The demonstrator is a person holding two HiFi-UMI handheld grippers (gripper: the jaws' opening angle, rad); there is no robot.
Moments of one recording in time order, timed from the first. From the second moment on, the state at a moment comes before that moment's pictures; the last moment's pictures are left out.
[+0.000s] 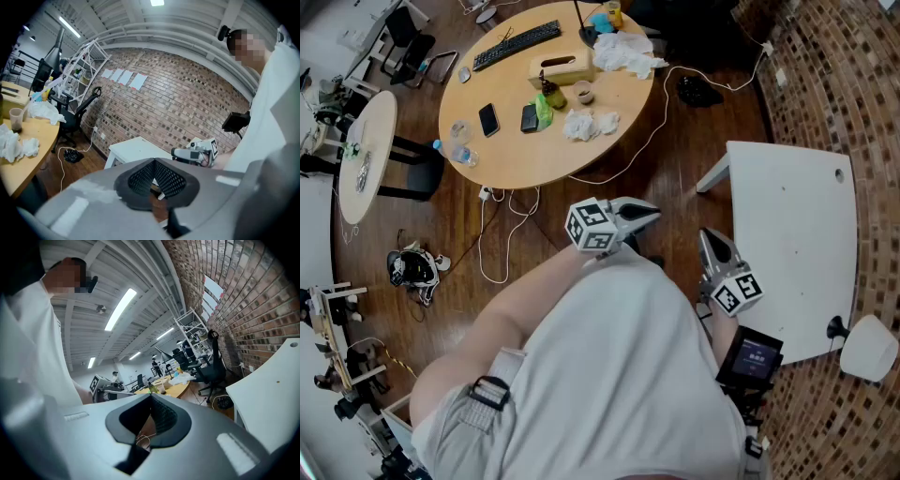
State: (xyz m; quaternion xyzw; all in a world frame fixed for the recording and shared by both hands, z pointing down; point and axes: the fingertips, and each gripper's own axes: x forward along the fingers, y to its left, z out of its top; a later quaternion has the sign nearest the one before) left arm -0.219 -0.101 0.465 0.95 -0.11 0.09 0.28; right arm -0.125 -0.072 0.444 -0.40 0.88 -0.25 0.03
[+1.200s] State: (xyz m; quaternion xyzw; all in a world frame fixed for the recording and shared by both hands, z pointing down) left arm -0.448 -0.361 0.575 0.84 -0.44 0.25 0.19; right arm -0.236 -0.283 0.456 -0.39 0.89 -0.24 -0.09
